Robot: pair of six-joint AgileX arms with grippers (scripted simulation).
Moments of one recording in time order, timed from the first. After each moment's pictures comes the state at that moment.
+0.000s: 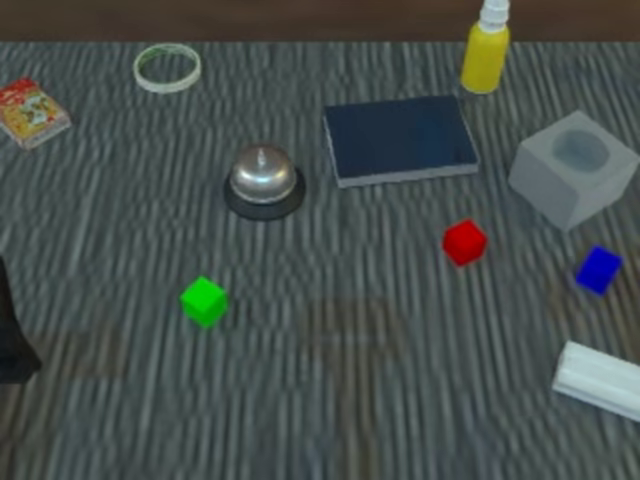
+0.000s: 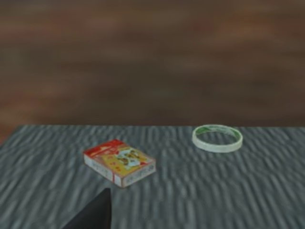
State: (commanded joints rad) left arm 0.00 0.00 0.00 0.00 0.00 0.00; right arm 0.13 0.68 0.63 -0.39 0.00 -0.03
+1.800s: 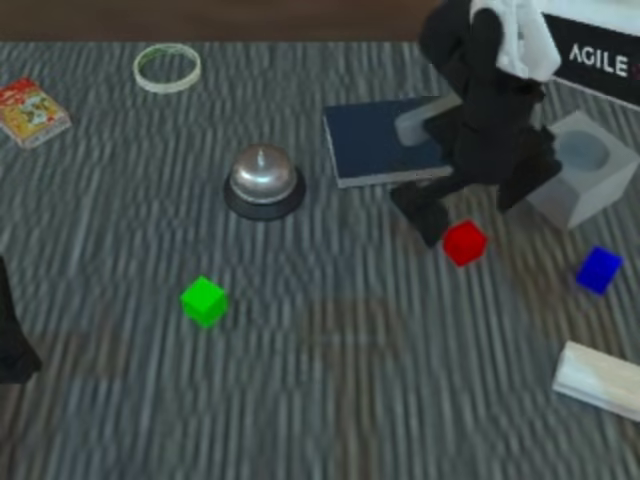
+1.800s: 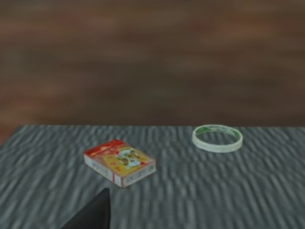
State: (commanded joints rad) left arm 0.00 0.00 0.00 0.00 0.00 0.00; right arm 0.41 2.35 1.92 -1.14 0.00 -0.10
